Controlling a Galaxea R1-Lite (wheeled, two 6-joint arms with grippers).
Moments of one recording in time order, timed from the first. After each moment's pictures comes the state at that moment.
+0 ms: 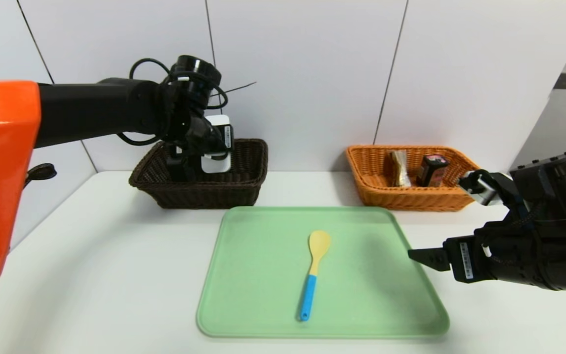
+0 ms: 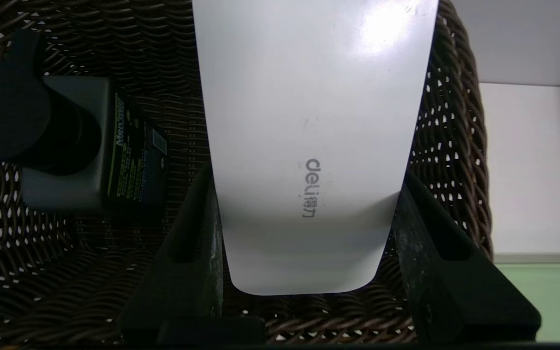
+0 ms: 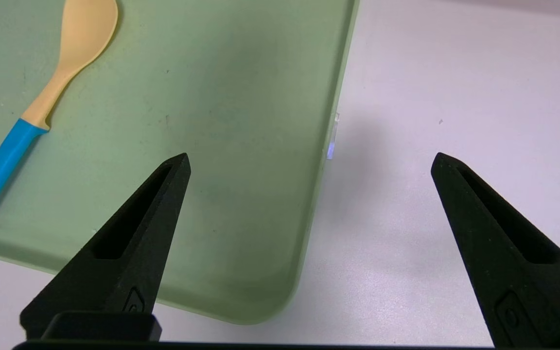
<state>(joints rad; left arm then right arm) -0.38 2.13 -1.96 0.41 0.23 -0.32 0.39 1.44 -0.76 0.06 -0.08 0.17</state>
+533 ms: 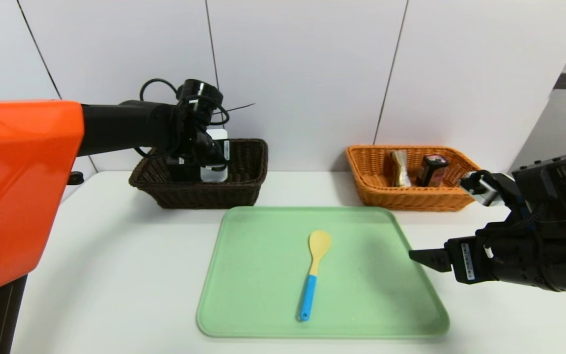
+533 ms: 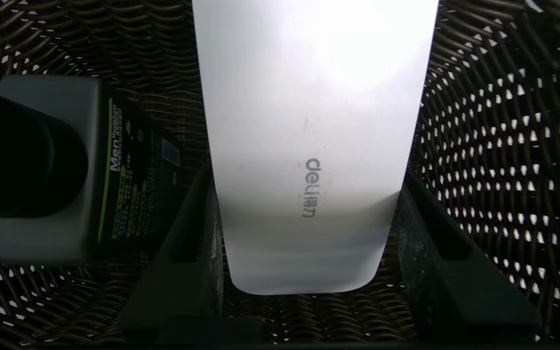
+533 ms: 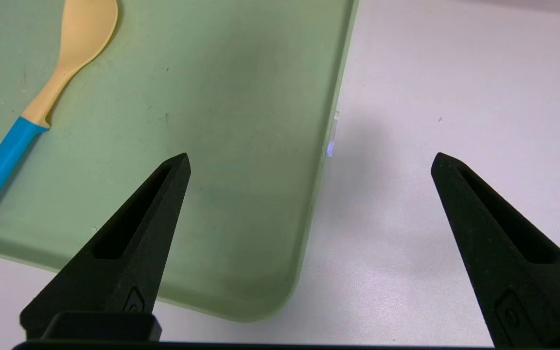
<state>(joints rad) -0.35 2.22 -1.96 0.37 0.23 -0.29 0.39 1.43 -0.75 0.06 -0.08 0.17</state>
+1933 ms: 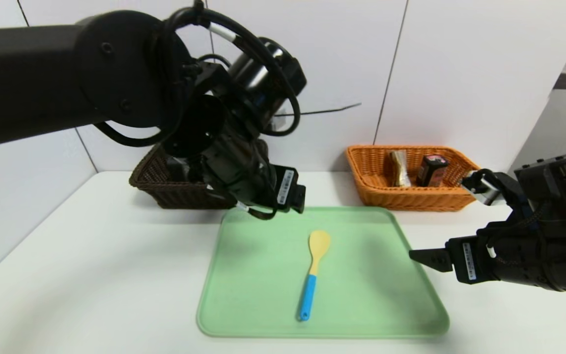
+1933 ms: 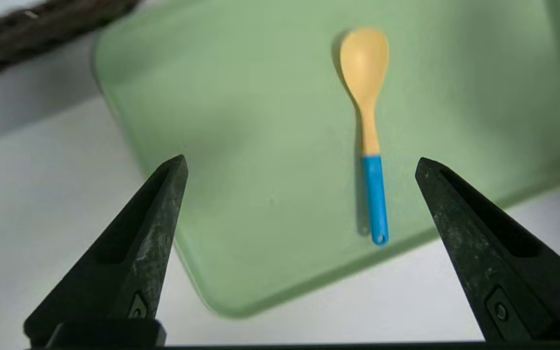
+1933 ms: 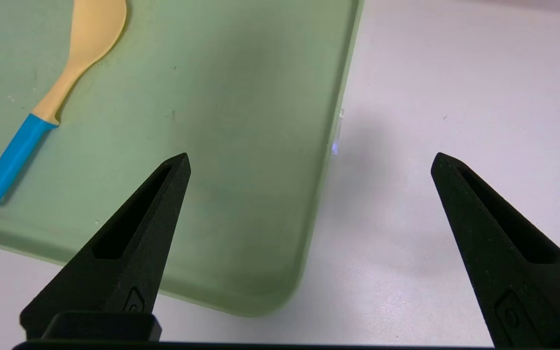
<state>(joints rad) -0.81 1.95 -1.96 0.90 0.20 -0.36 0.39 1.43 -0.76 0.07 -0.07 0.17</state>
